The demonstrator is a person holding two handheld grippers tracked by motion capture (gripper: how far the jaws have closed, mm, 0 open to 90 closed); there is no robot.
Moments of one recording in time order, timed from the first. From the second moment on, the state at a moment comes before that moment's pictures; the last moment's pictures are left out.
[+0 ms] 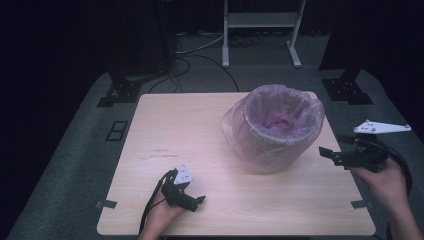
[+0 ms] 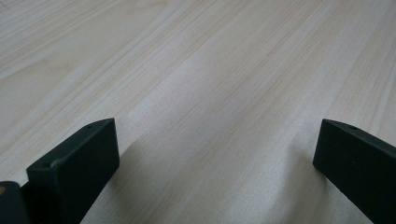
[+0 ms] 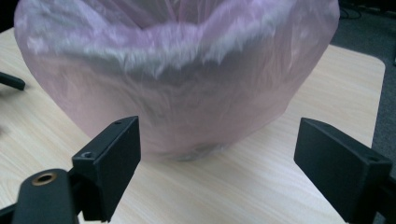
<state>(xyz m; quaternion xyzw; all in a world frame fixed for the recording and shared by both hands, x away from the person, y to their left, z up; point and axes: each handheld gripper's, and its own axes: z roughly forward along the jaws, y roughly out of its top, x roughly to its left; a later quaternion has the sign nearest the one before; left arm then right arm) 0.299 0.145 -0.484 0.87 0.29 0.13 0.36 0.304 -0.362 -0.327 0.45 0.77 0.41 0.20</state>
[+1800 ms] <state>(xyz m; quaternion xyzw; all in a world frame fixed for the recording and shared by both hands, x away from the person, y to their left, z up) 0.292 0.156 -0.484 0.87 0.29 0.13 0.37 0.381 -0.327 -0.317 0.46 0.78 0.38 0.17</state>
